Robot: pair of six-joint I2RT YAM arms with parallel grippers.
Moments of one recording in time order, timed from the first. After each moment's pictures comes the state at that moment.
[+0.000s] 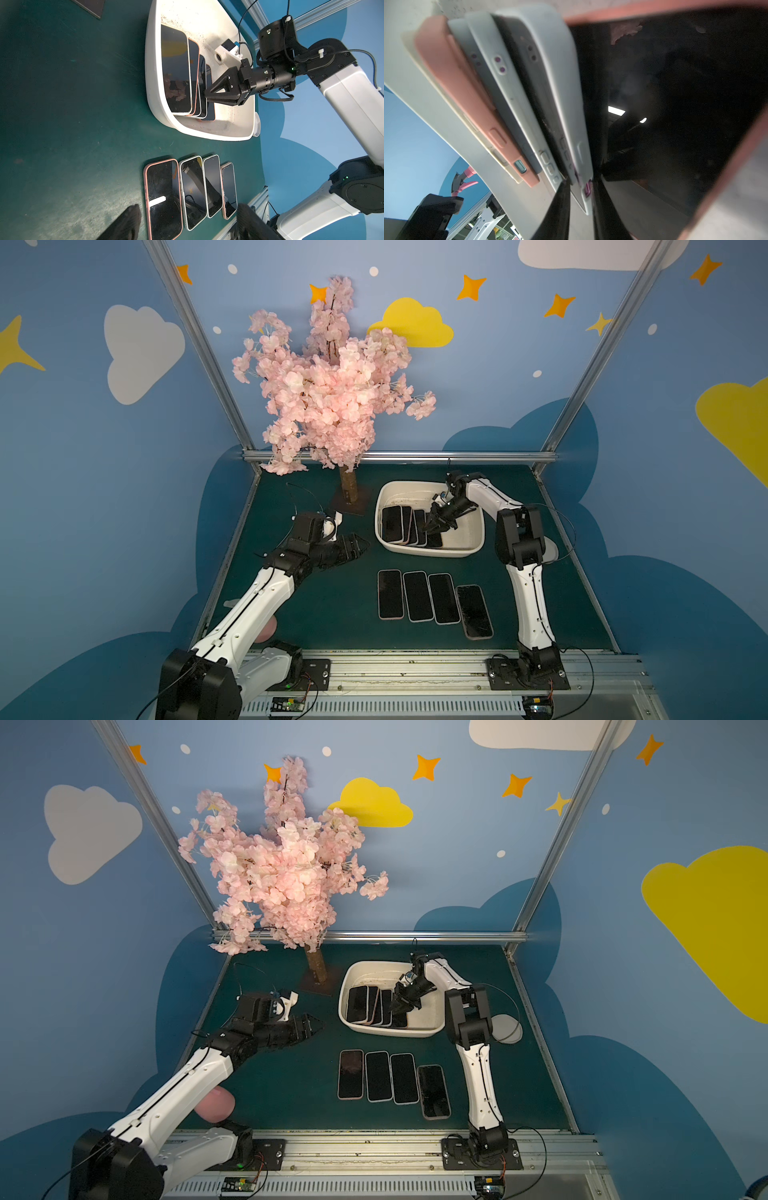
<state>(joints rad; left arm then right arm) -0.27 1.10 0.78 -0.44 0.53 -0.65 0.33 2.42 2.00 -1.14 -0.77 0.33</state>
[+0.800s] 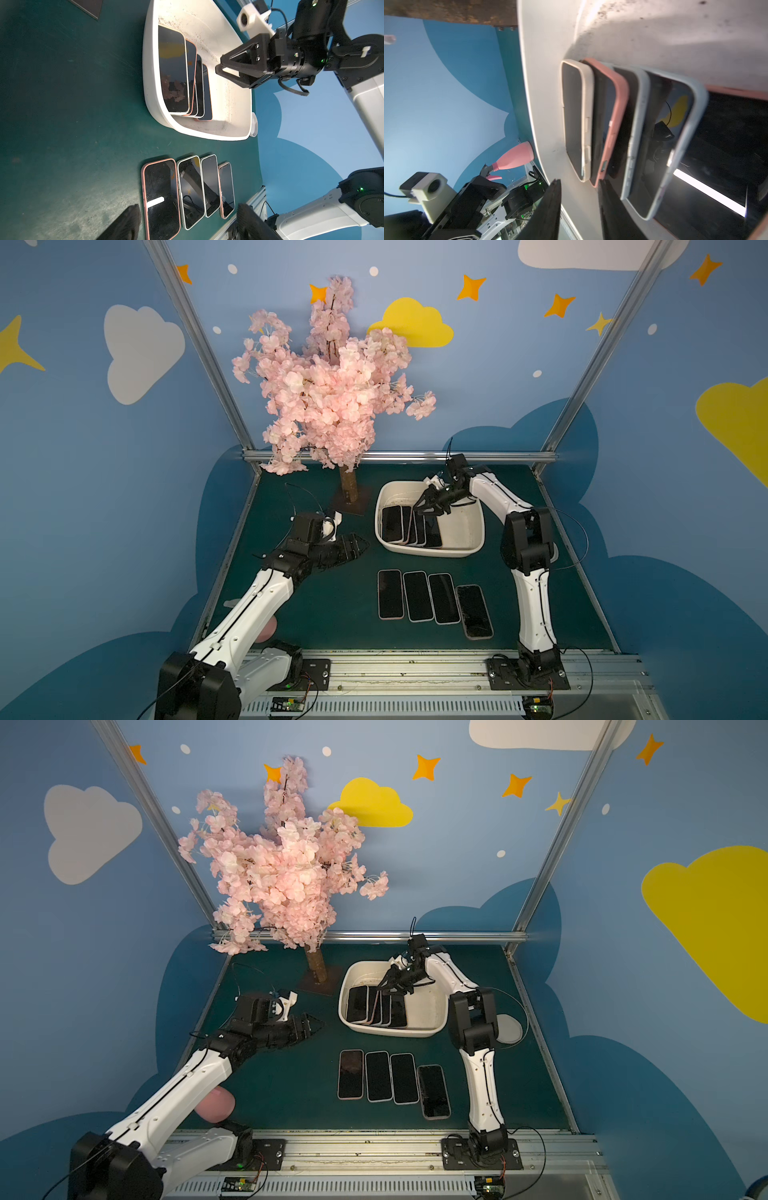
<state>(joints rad) -0.27 1.09 0.77 -0.44 0.53 -0.66 0.36 2.31 2.04 -0.95 -0.85 0.40</state>
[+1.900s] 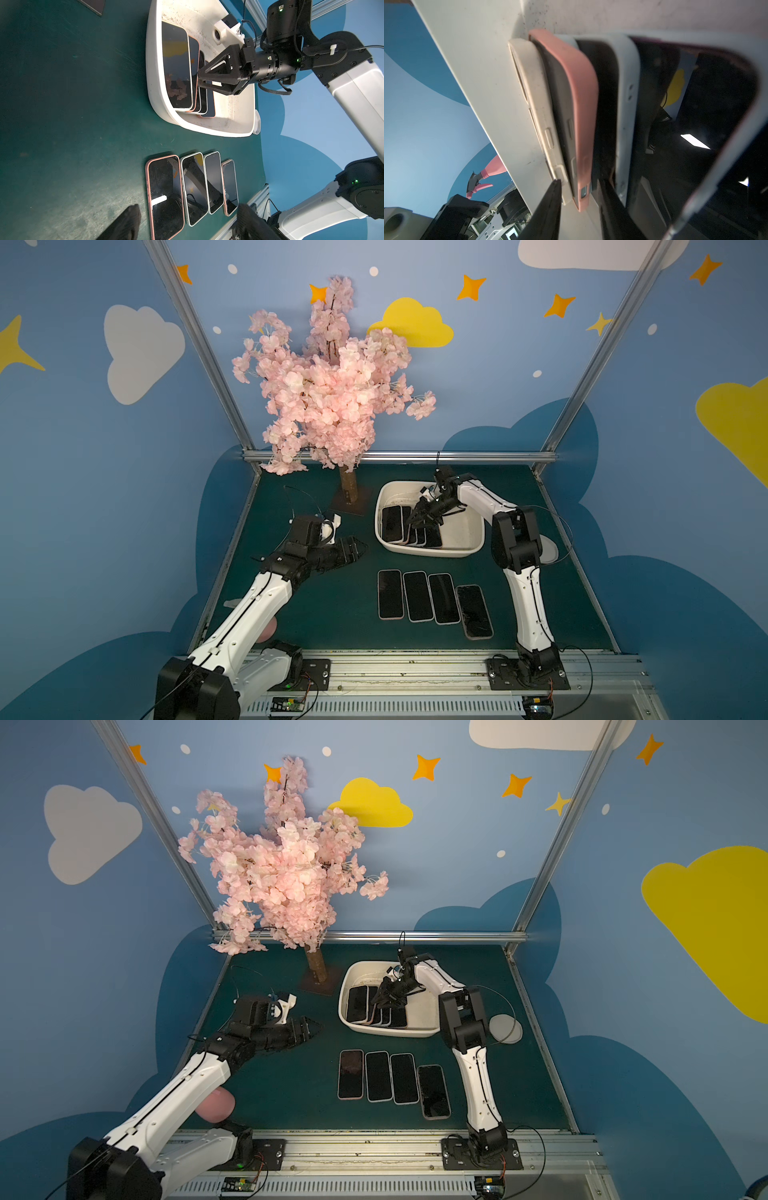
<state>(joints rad) -0.27 1.06 0.75 -0.45 0.53 -0.63 0.41 2.39 1.99 -0.96 -0.80 0.46</state>
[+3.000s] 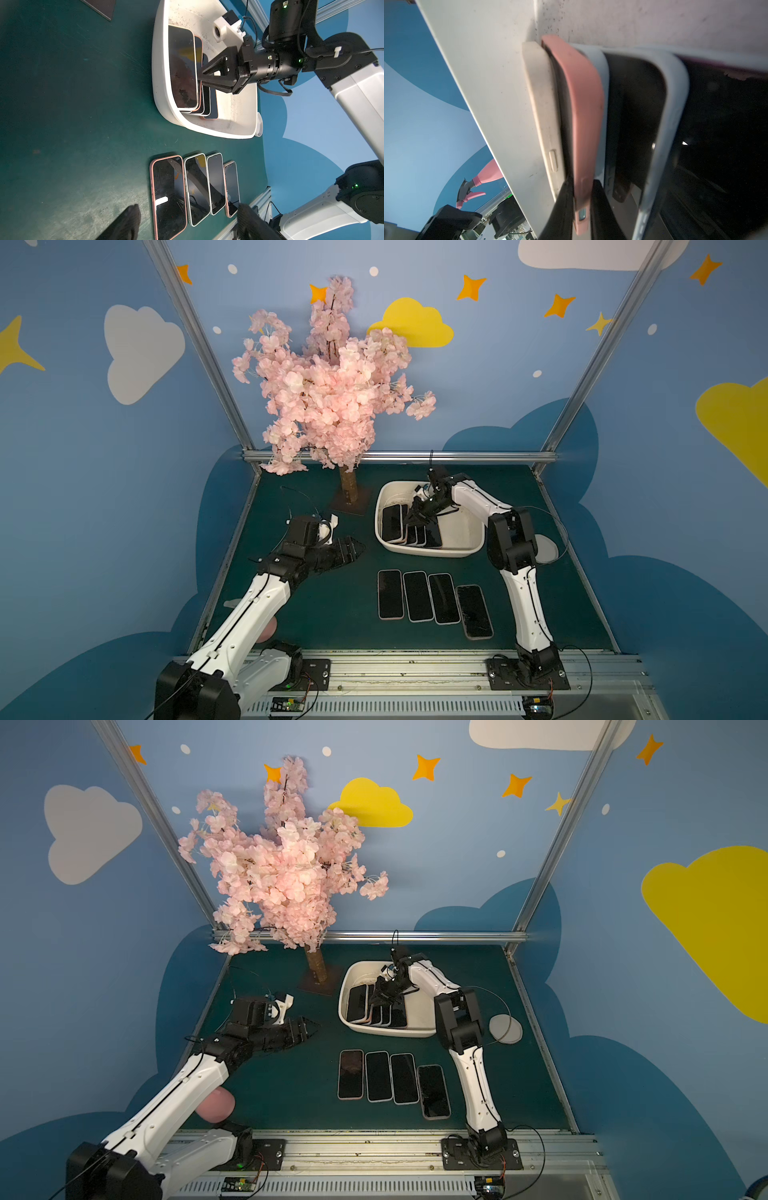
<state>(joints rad) -0.25 1.05 0.75 -0.47 0.52 -0.63 0.43 2.39 2.01 -0.92 -0.75 0.48</state>
